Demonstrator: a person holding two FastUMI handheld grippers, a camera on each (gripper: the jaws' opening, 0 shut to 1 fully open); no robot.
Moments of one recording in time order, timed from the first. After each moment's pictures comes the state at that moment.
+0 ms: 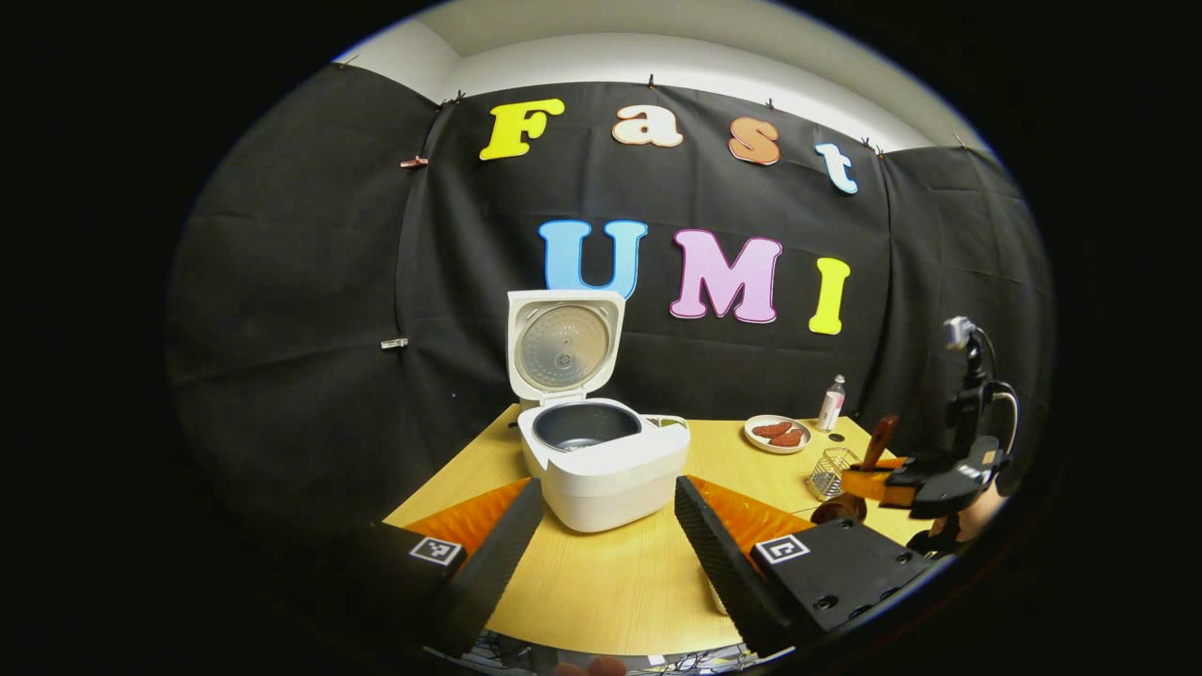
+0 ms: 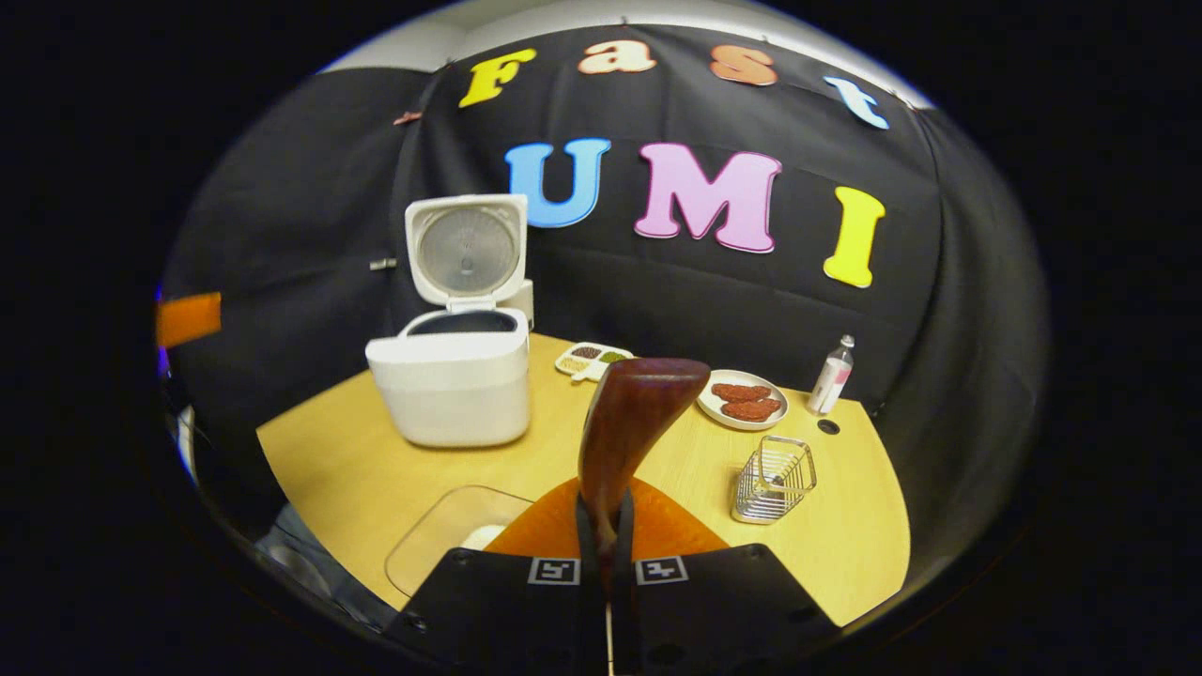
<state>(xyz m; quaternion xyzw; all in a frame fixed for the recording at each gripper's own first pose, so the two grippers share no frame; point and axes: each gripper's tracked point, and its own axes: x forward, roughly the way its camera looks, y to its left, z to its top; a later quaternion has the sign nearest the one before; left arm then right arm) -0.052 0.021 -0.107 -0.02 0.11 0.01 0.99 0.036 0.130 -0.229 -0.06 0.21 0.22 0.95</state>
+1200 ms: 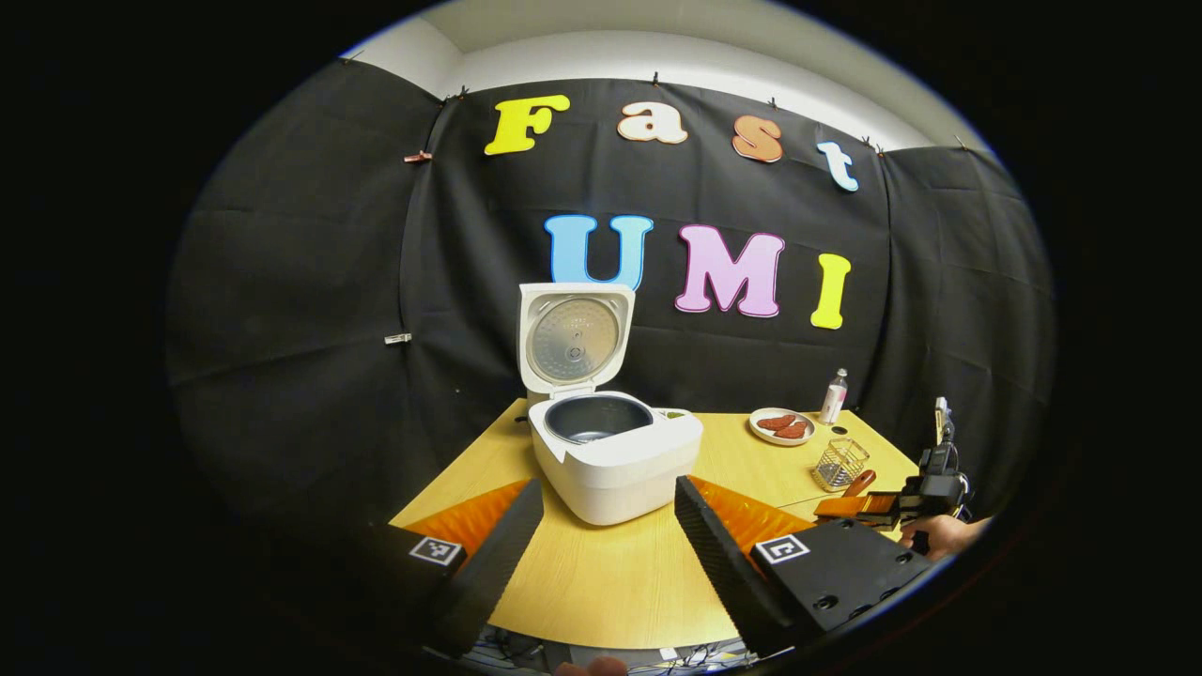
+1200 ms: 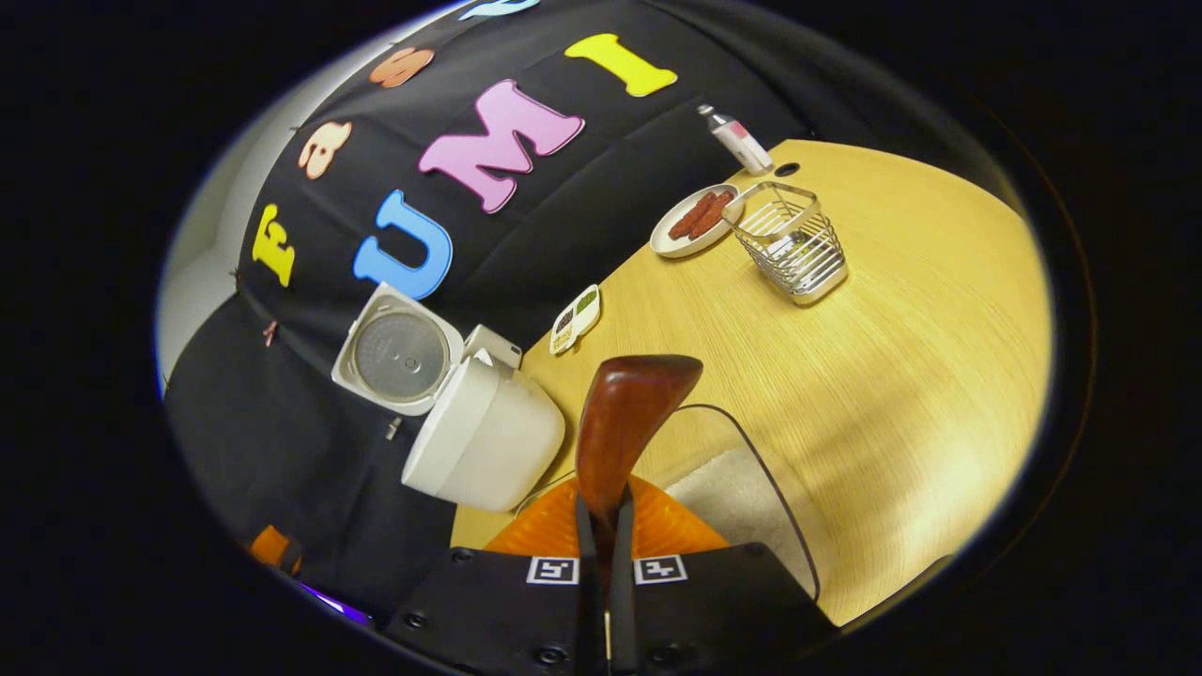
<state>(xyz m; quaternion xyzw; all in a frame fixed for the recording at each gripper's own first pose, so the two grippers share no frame) -0.059 0.041 -0.114 -0.03 0.12 0.01 0.99 0.023 0.138 -0.299 0.43 0.33 0.12 0.83</state>
